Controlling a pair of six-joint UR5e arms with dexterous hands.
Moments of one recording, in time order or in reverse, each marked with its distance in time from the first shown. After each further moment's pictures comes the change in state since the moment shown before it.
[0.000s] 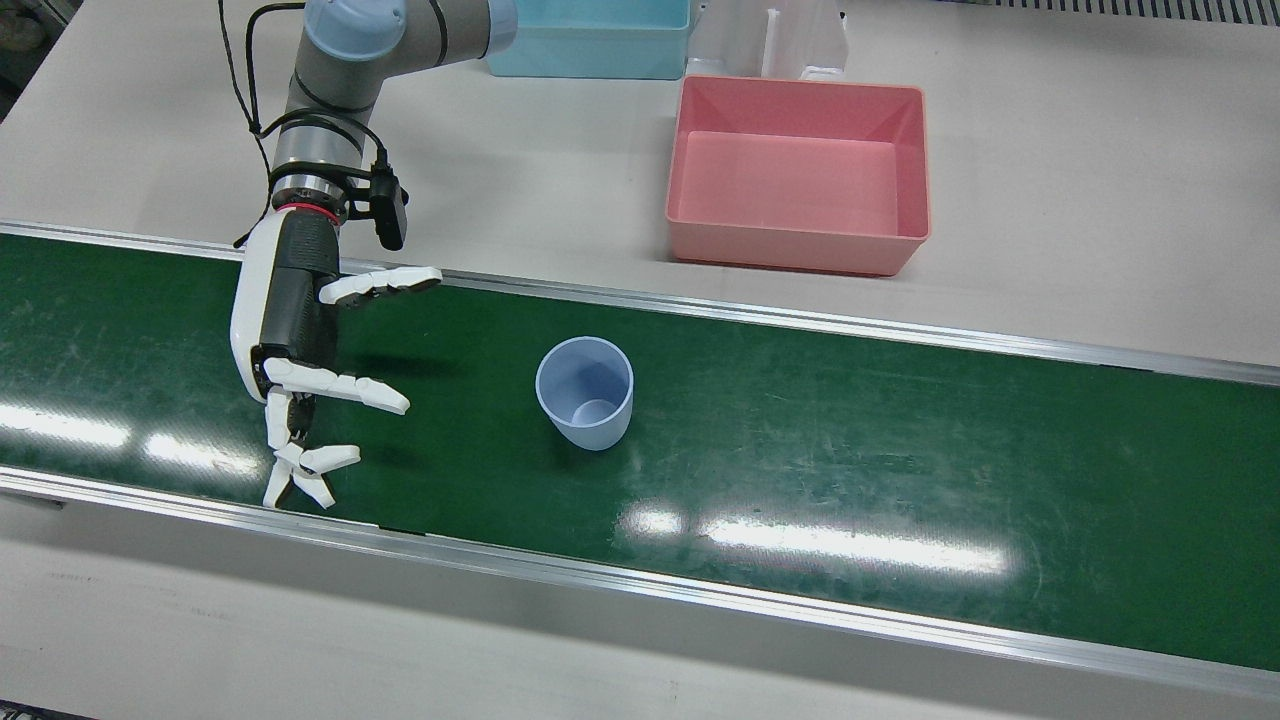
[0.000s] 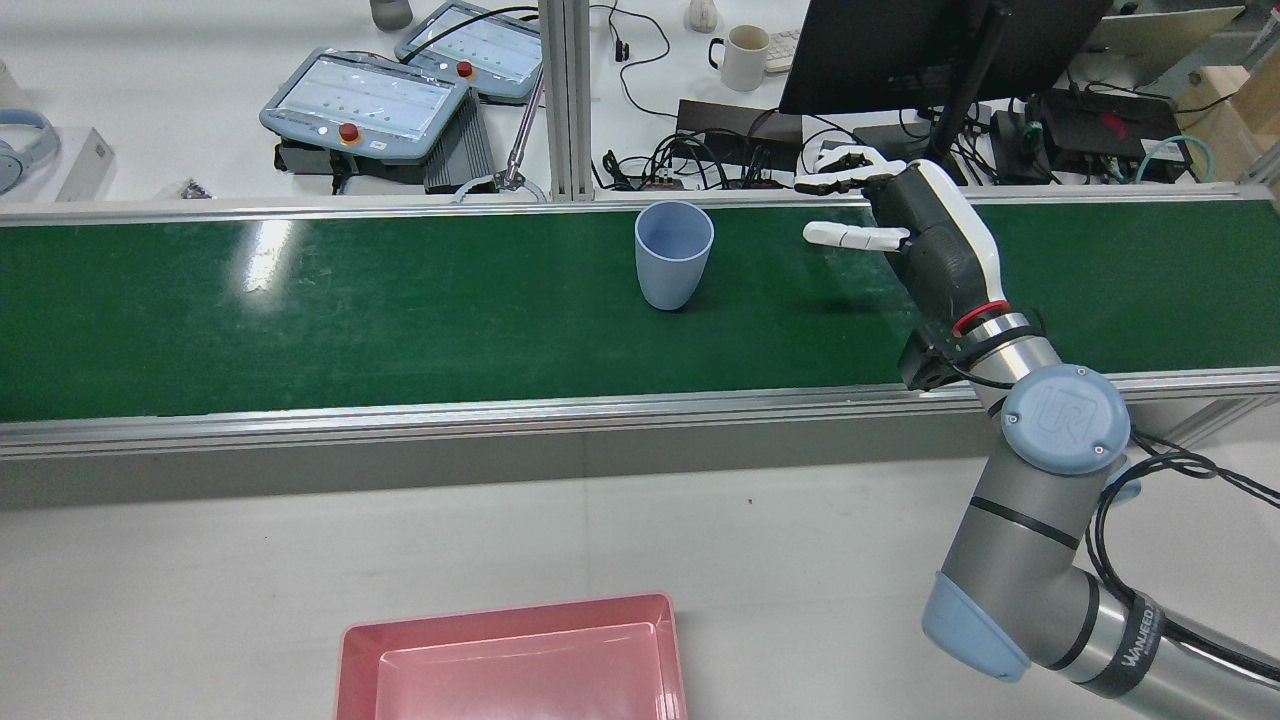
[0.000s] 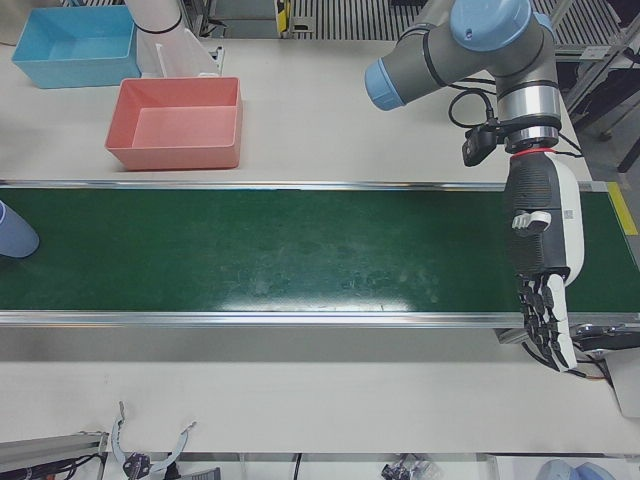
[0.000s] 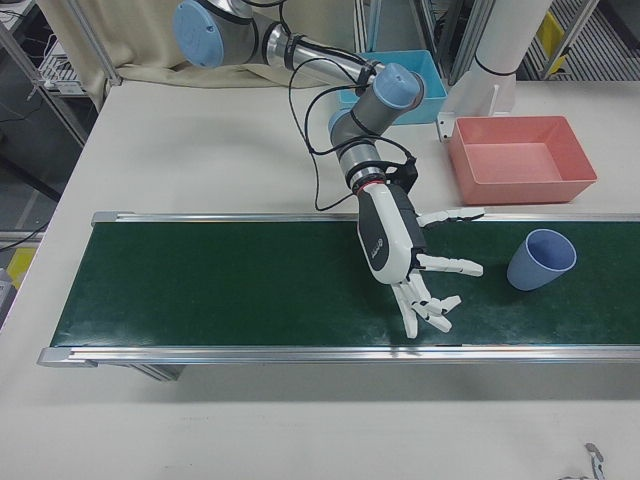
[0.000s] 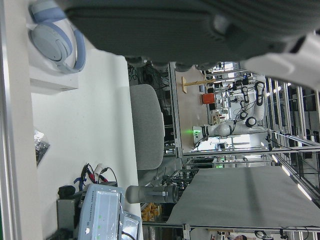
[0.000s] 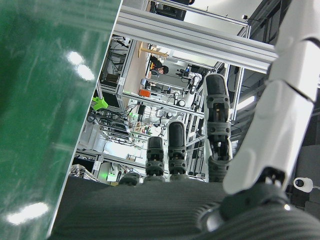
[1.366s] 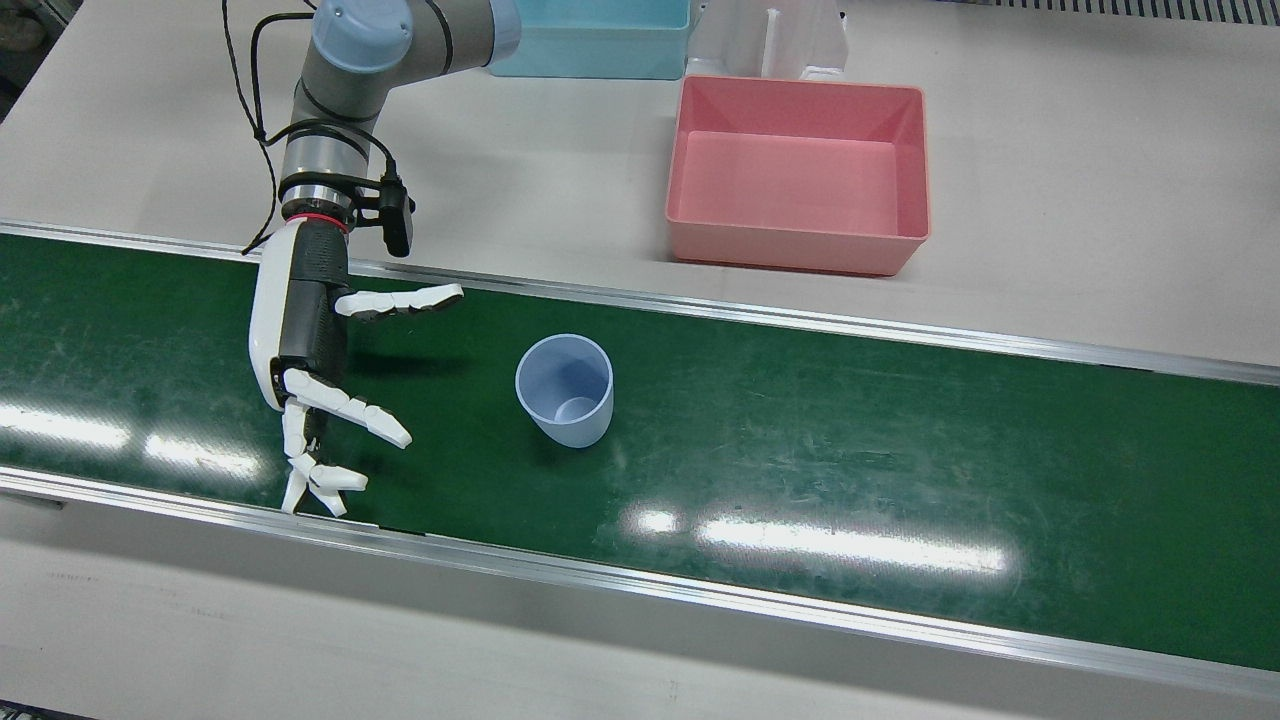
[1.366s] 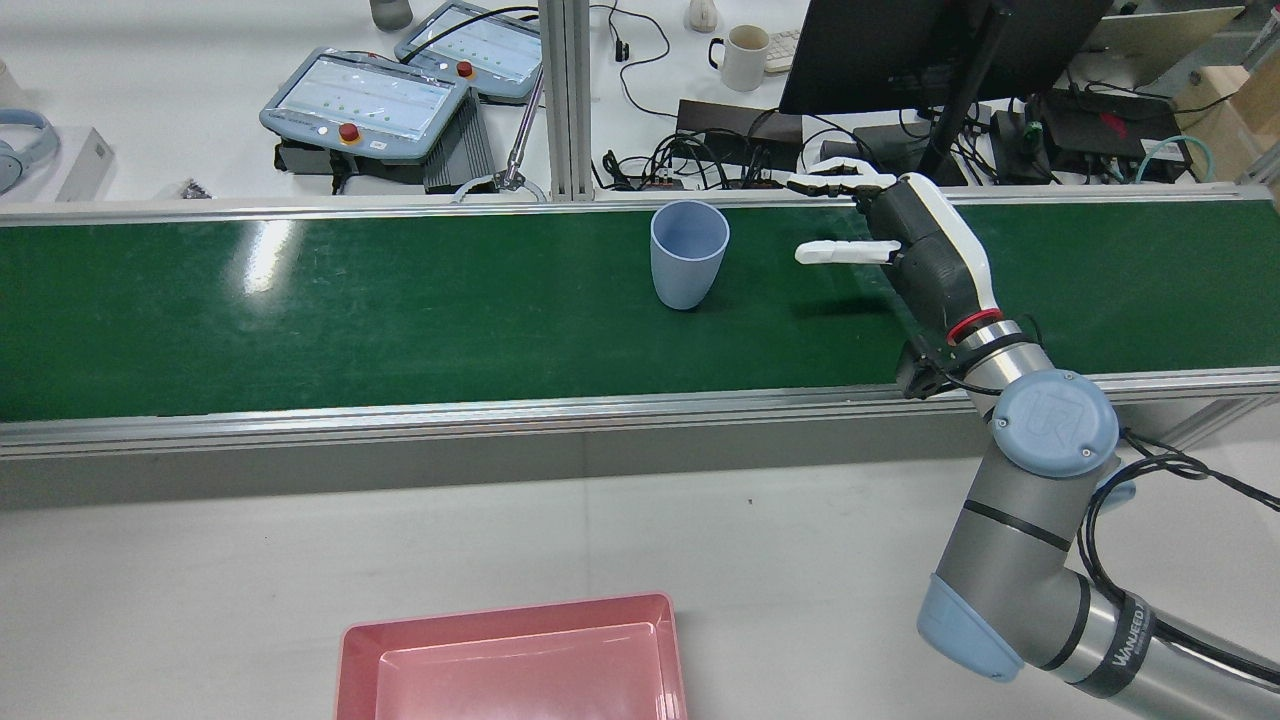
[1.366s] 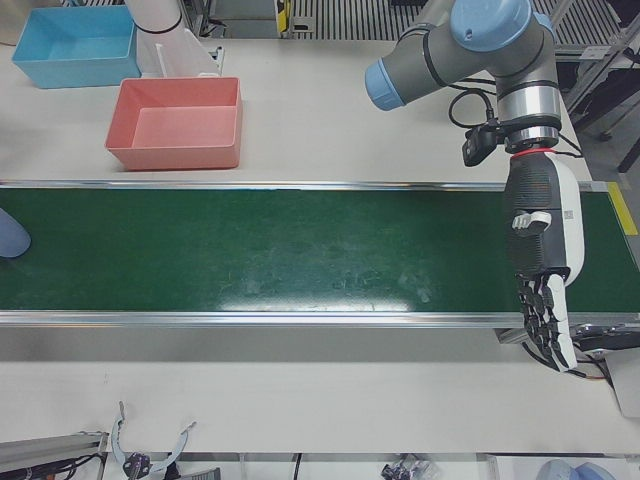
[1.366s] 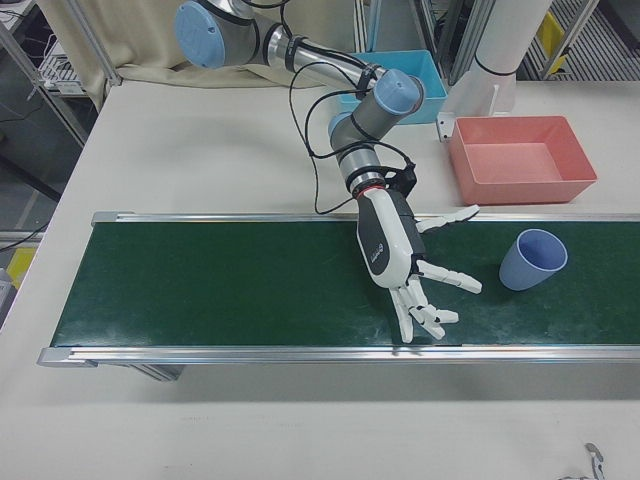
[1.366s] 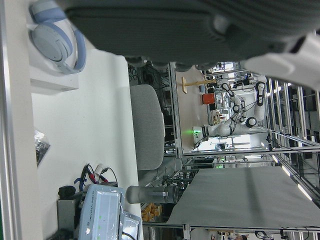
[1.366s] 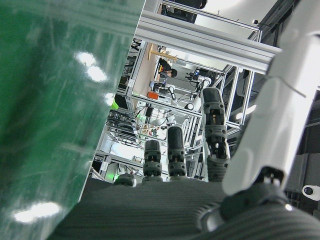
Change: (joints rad) left arm 0.000 0.000 0.001 0.000 0.000 0.000; right arm -0.006 -0.003 -0.024 -0.003 -0.016 -0.012
